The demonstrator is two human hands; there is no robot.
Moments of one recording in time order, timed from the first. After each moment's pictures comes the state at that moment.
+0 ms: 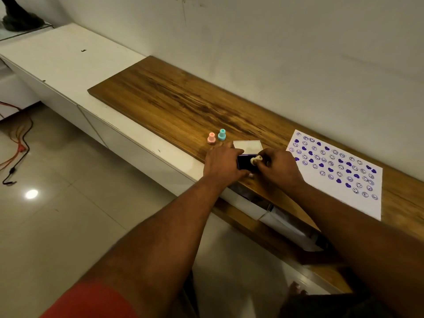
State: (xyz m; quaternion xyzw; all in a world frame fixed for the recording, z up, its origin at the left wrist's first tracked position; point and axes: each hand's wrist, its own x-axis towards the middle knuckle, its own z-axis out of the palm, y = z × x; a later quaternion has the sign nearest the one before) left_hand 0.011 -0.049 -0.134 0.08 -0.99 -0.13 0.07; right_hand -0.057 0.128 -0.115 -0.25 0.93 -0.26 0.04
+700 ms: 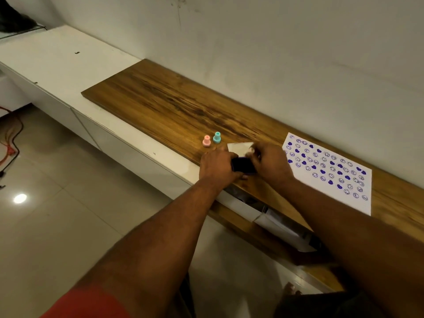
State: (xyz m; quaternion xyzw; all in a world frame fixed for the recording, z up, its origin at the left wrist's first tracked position) left_hand 0.016 -0.044 -0.124 0.12 -0.97 -0.19 0.04; right_hand -0.059 0.105 -0.093 -0.26 0.94 -0.22 -0.02
